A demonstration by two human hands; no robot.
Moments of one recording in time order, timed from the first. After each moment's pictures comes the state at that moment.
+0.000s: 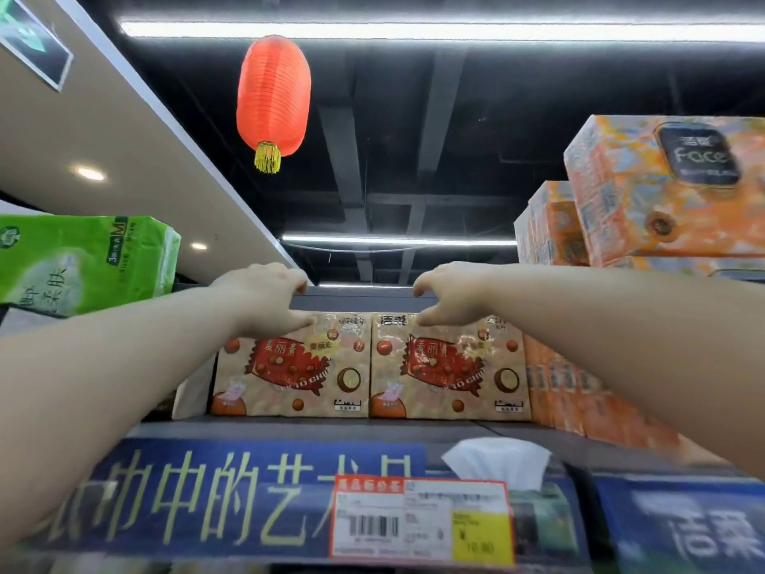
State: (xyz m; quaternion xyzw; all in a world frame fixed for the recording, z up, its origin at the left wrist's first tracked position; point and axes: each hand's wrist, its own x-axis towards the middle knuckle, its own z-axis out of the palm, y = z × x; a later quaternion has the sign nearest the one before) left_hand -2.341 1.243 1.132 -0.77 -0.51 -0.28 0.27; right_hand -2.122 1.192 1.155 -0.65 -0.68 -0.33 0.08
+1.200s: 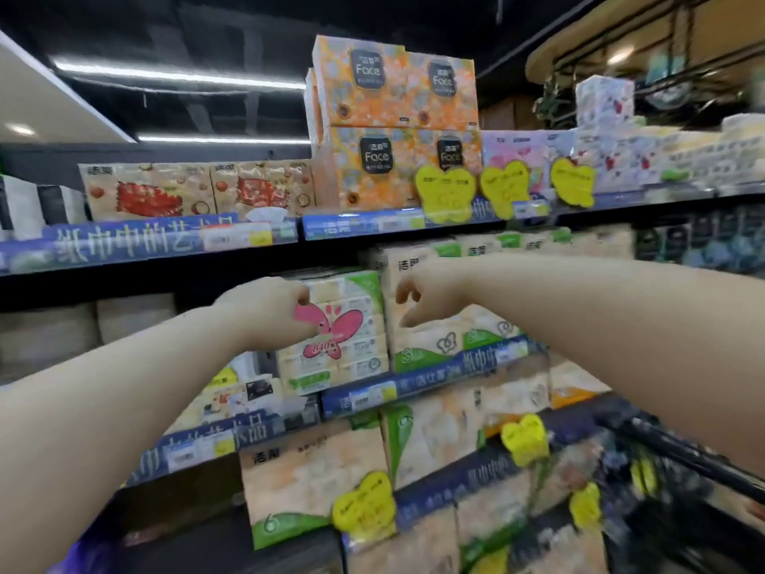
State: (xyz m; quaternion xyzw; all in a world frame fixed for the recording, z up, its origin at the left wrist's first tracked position) left_hand -2.297 0.933 0.944 -0.91 -0.37 -0.11 0.14; right_hand -2.122 0.814 0.960 -0.79 -0.61 -0.09 -0.03
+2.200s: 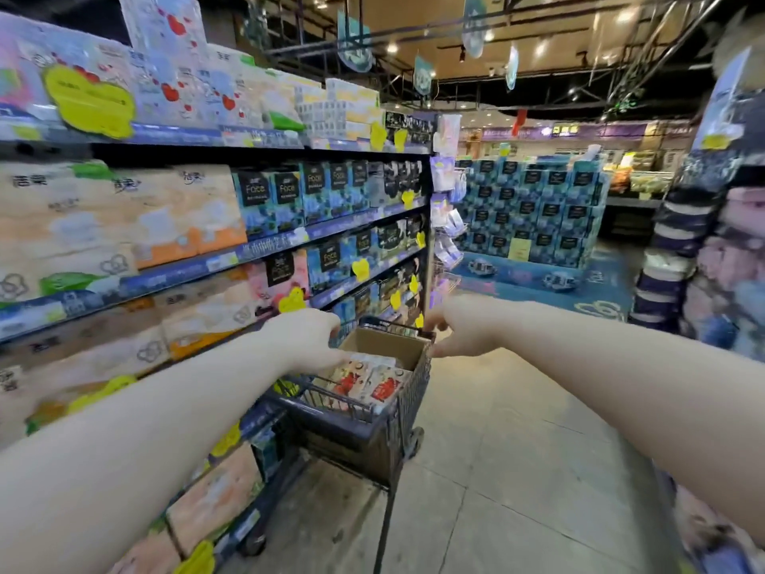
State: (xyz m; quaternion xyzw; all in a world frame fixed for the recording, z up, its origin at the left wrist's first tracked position) left_hand -1.857 0.419 0.817 -1.00 -0.01 -0.01 0.05; right_hand -1.819 0.205 0.849 -0.95 -0.29 0.06 -0.06
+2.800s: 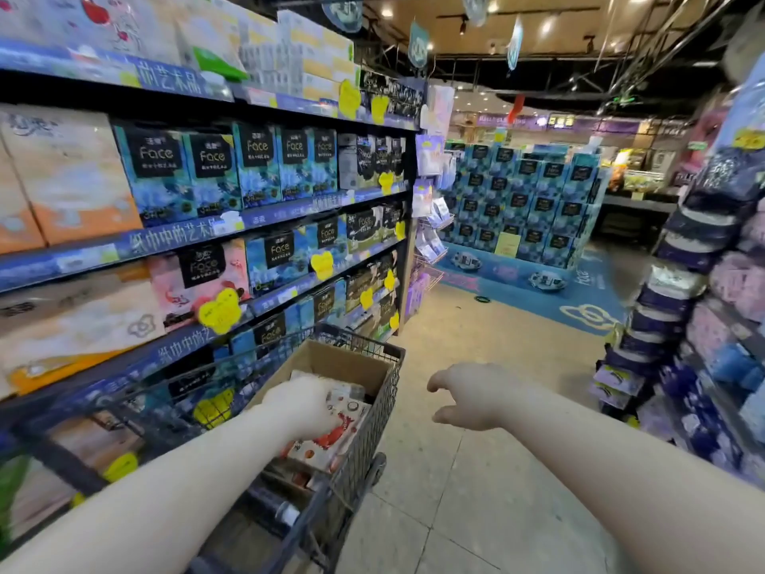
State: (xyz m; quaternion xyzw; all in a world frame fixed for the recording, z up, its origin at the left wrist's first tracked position) left_hand -1.589 0.363 0.674 -1.00 -0.03 0.08 -0.05; right_hand -1.577 0.136 0.752 -0.96 -0.24 0.11 -0.11
